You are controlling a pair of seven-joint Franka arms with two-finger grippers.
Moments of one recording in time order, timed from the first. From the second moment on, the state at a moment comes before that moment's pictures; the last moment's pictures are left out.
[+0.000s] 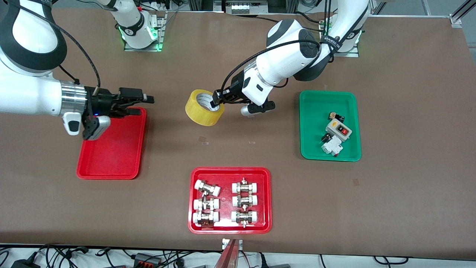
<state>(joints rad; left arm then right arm) -0.28 0.41 -0.54 -1.66 -0.51 2.56 -0.86 0.12 0.23 0.02 -1.66 0.83 1.65 -0.30</state>
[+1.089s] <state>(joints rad) -0.30 0.42 -0.54 -1.65 -0.51 2.55 -0.86 0.22 0.34 0.05 -1.59 0.97 1.74 -0.37</state>
